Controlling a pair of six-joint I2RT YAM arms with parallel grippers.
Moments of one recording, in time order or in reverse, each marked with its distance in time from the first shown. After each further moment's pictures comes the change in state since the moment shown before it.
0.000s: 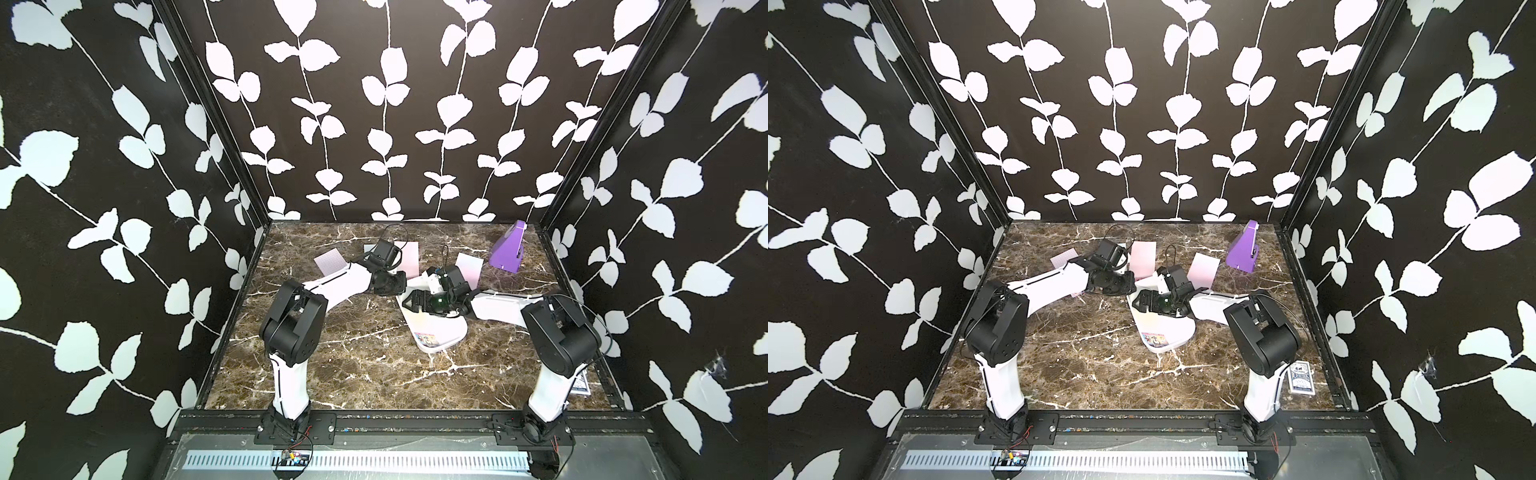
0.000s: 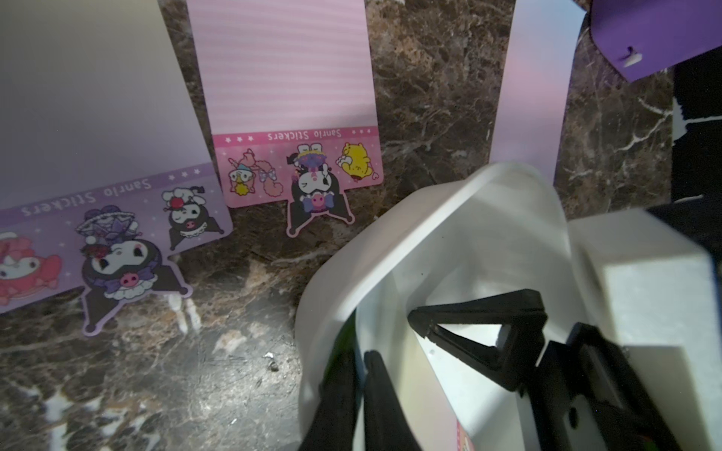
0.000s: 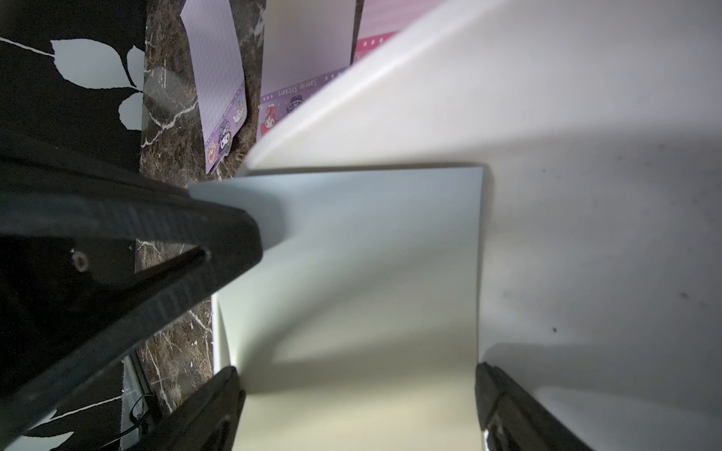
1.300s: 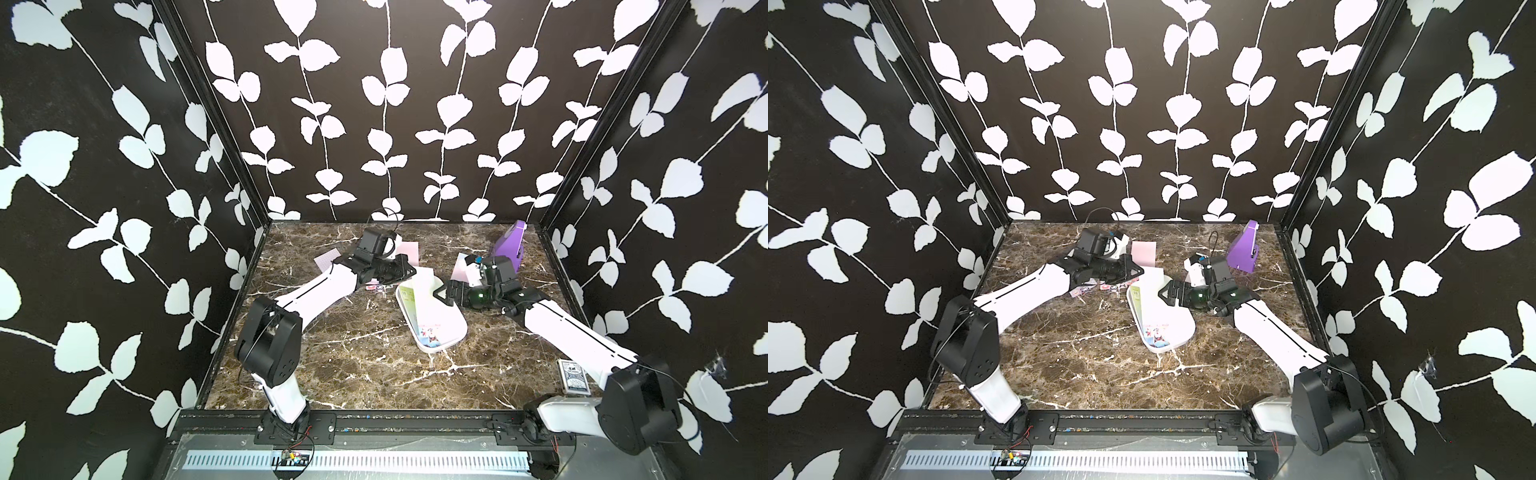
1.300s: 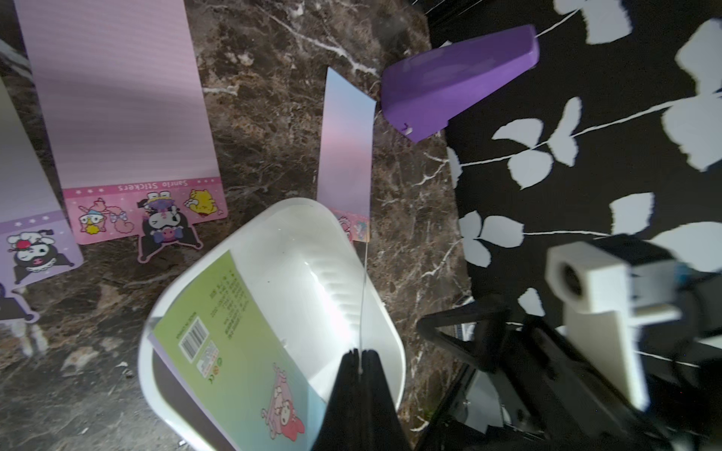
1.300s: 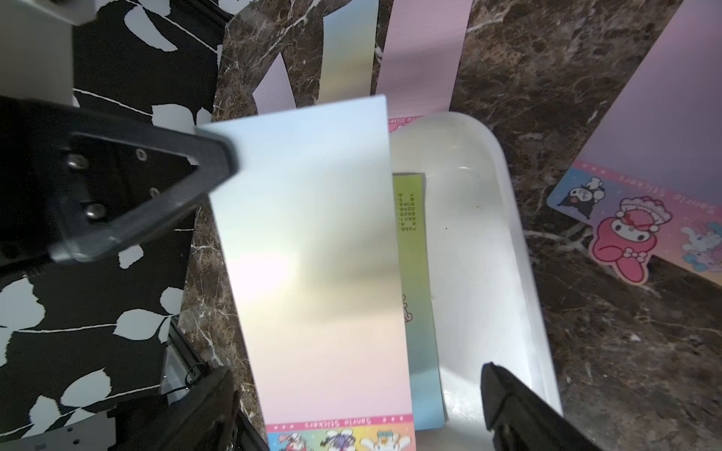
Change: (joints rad) left arm 0.037 -0.211 -0.064 0.202 0.271 -0.185; right arm -0.175 -0.510 -0.087 -0.362 -0.059 -0.082
